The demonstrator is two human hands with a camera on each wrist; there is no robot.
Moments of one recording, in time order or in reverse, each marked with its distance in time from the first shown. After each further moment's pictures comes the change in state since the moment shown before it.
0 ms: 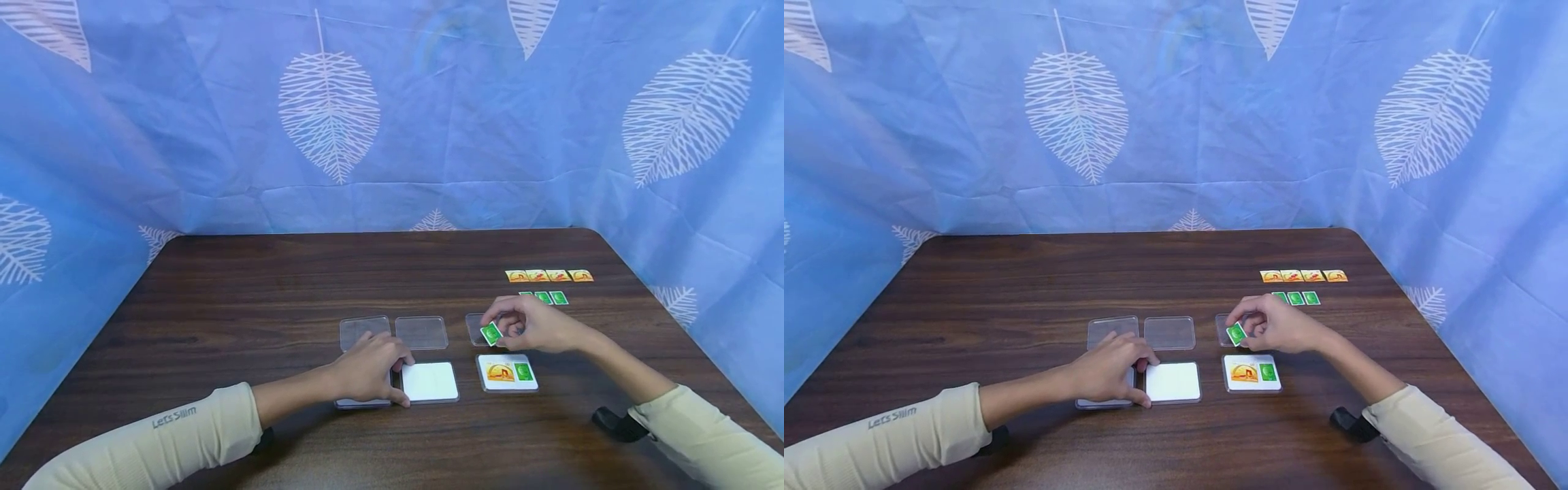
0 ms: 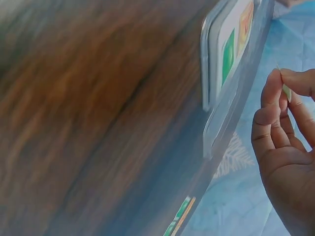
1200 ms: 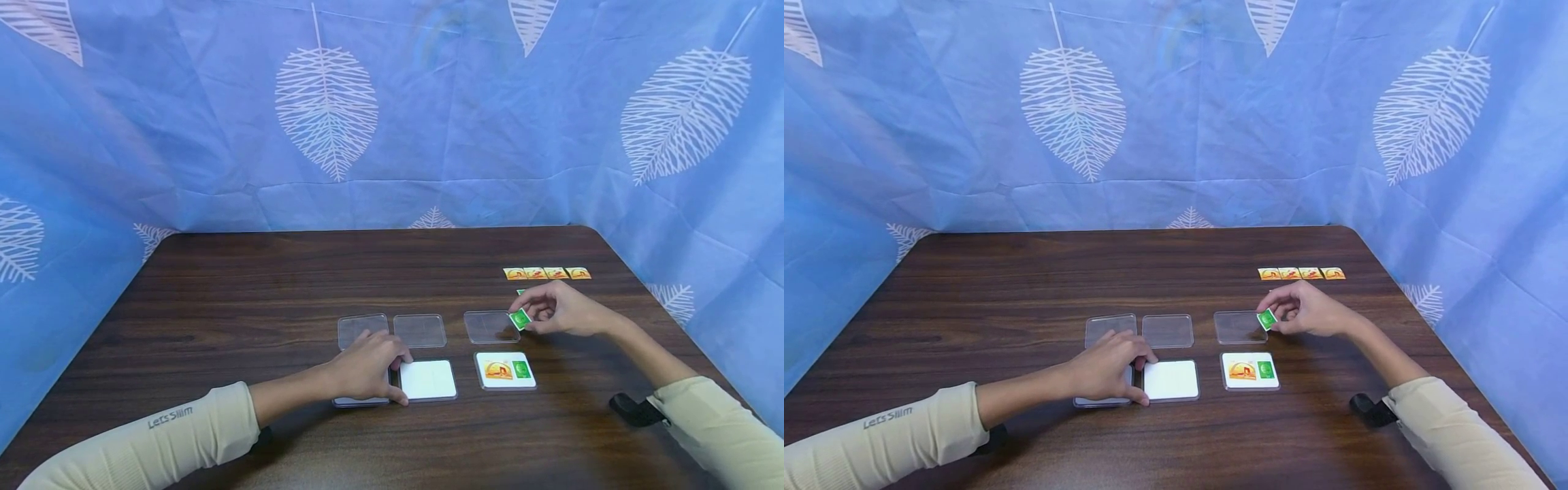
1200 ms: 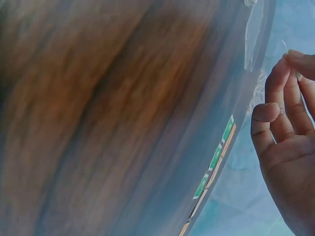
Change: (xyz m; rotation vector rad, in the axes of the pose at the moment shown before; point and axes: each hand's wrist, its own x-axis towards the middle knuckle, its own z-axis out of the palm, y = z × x) left_hand 0.001 -0.002 0.000 -0.026 0.008 0.005; right_hand -0.028 0.037 -0.042 -0.021 0.027 0.012
